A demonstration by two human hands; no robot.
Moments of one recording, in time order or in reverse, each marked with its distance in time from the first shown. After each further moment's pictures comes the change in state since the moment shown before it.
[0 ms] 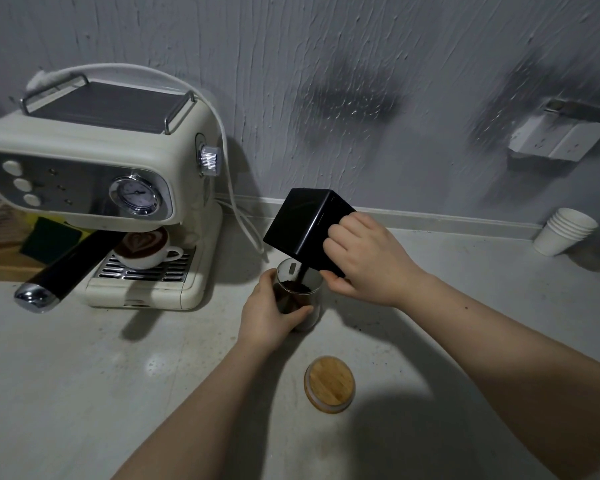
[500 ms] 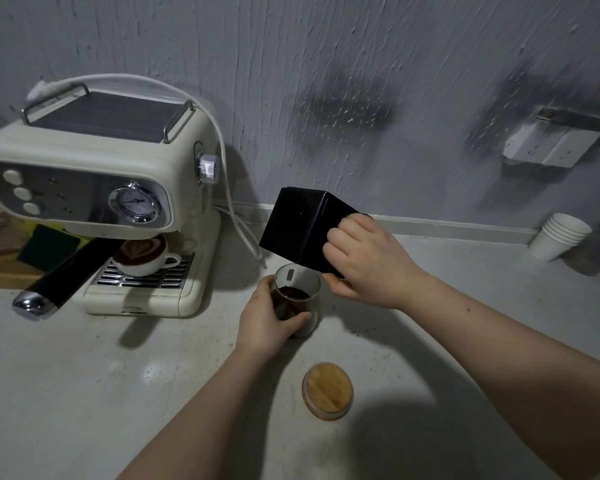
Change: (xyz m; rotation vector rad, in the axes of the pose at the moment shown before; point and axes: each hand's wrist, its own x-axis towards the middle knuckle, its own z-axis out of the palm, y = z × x) left_hand -0.001 0.001 0.000 -0.013 -0.006 -0.004; right_hand 0.000 0.009 -0.001 -0.054 0.062 -0.078
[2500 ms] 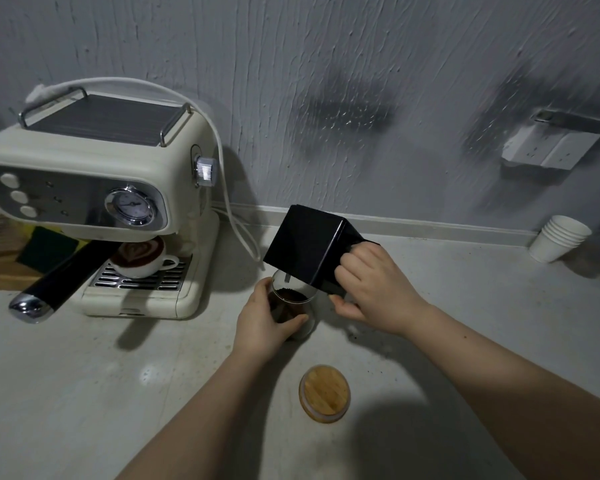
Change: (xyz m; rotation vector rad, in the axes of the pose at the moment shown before) left_hand -0.001 0.001 0.000 0.002 0.020 0.020; right_hand -0.032 -0.010 0.022 0.173 0.049 0.114
